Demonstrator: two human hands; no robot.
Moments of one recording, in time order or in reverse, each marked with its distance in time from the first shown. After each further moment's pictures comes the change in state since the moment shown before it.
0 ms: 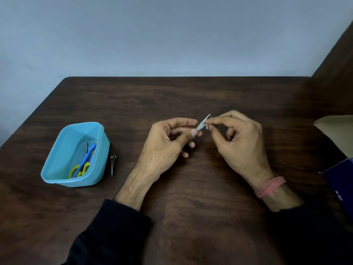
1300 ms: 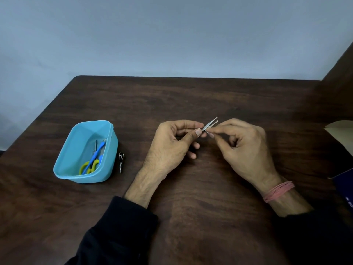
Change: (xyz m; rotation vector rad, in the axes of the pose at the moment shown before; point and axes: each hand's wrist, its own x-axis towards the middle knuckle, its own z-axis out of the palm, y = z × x) left_hand 0.003 -0.004 -0.001 -0.029 0.049 0.004; right_hand -0.003 -0.001 0.002 -0.016 -0.088 -0.057
